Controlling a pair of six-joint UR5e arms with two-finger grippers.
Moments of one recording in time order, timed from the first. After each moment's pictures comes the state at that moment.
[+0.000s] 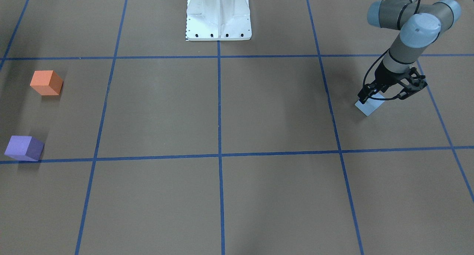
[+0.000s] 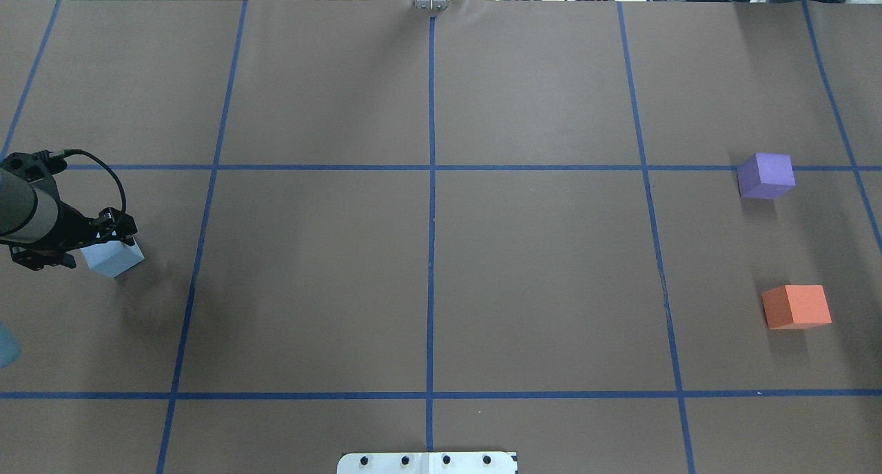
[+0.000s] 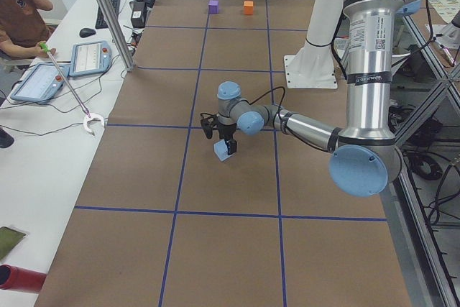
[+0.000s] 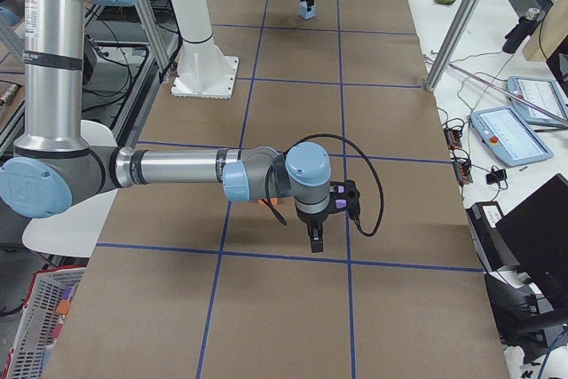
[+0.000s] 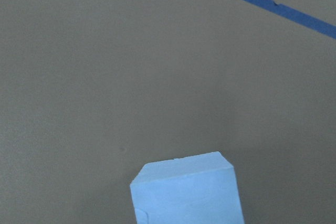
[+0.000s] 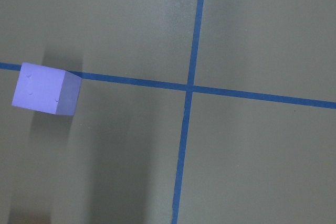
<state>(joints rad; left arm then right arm) -0.80 -1.54 -1.82 -1.94 -2.00 -1.36 1.59 -1.68 1.75 -1.47 2.36 -0.01</state>
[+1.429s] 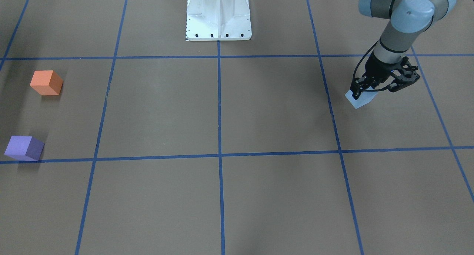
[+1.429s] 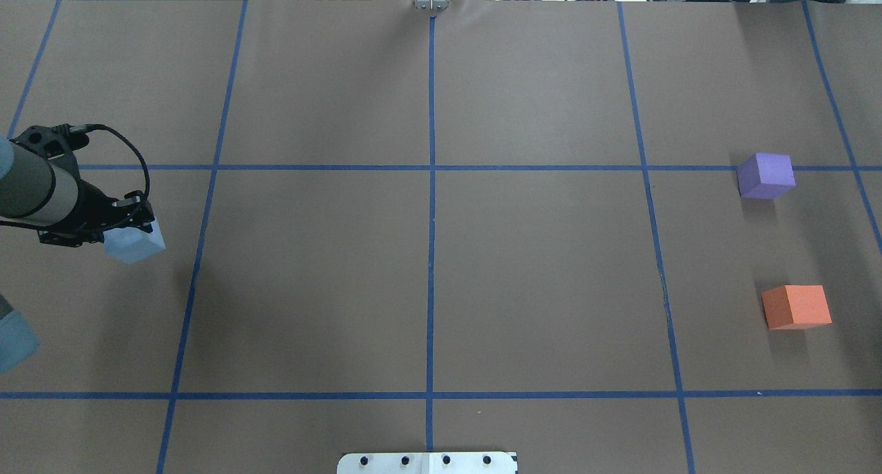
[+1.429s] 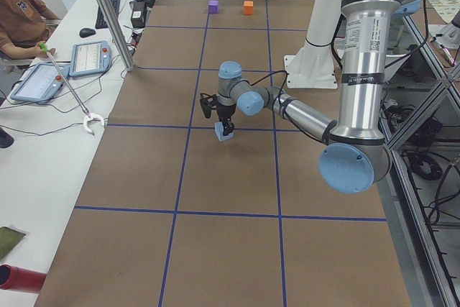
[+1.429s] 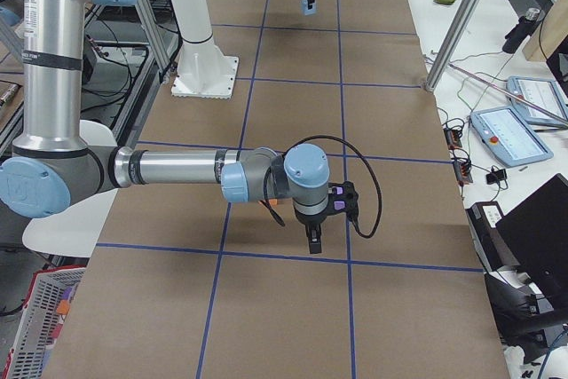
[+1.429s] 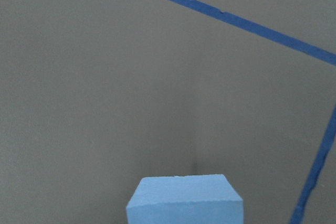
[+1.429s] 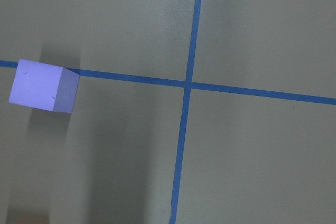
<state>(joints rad) -0.80 -1.64 -1.97 -1.77 -1.97 -1.33 1.59 -1.69 1.75 -1.47 2.36 -0.01</state>
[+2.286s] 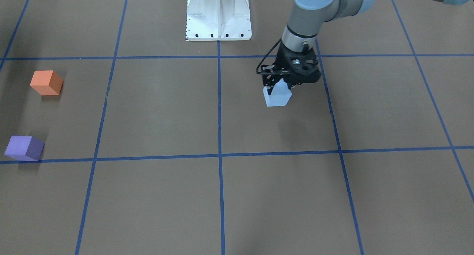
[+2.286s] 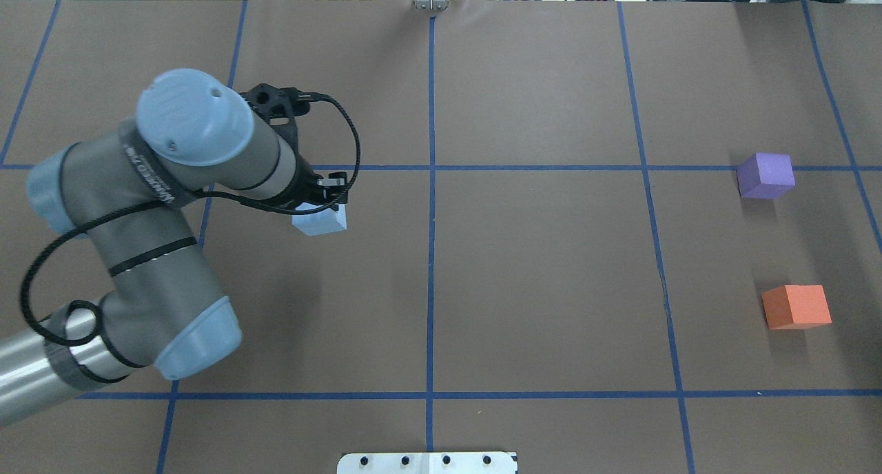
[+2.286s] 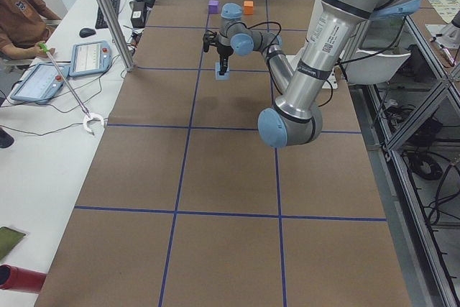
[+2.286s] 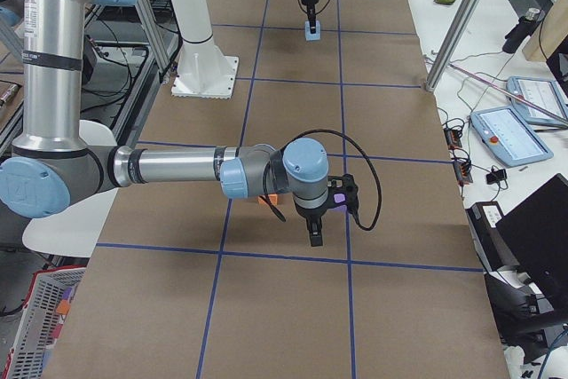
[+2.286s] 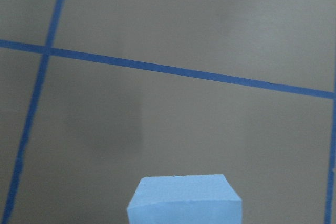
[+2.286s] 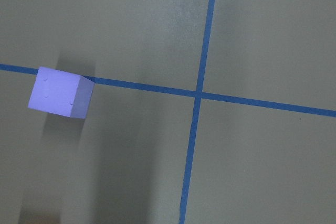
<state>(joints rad) -0.60 -2.19 -1.82 -1.56 -1.84 -1.23 1.59 -1.69 1.77 -1.47 2.41 -0.01</state>
